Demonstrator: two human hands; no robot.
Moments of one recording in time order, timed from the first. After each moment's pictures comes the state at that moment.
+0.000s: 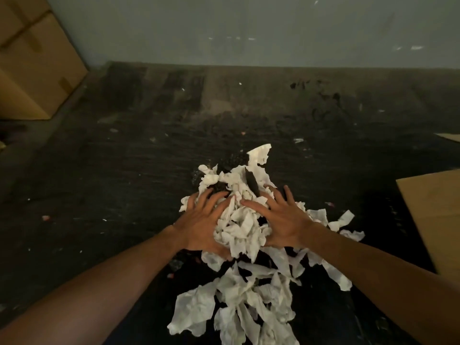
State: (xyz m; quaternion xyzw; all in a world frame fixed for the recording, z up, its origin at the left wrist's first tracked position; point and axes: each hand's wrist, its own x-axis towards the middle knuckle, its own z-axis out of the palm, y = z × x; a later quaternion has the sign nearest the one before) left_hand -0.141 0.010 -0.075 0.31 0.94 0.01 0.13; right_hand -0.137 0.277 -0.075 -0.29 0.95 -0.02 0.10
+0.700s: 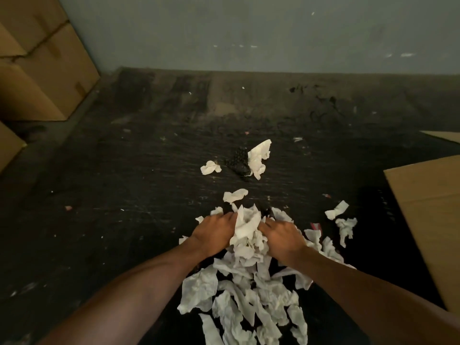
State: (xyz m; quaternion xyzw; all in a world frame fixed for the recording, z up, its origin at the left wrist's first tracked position) left_hand -0.081 0.034 -0.045 0.29 0.95 0.02 0.12; right_hand -0.056 0.240 -0.064 -0.22 0.97 0.00 0.11
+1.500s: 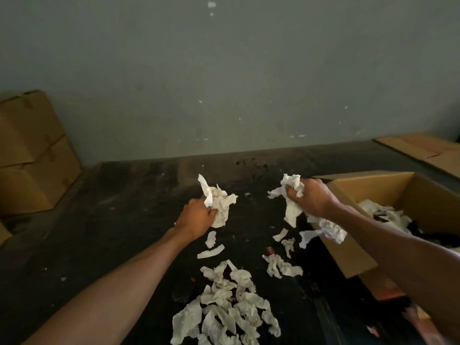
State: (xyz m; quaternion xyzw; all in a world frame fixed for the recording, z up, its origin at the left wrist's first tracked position) left_hand -0.054 0.046 0.148 0.20 0.92 0.32 -0.05; right_hand 0.020 0.354 0.194 0.07 0.95 -0.28 -0.10
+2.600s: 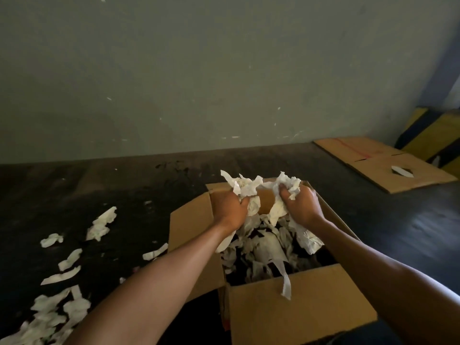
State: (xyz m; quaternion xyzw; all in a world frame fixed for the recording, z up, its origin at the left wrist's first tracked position) left_hand 0.007 0.553 0.141 0.19 0.85 0.50 -0.01; right_hand 0.076 0.742 0.156 0.11 0.88 -0.40 -0.23
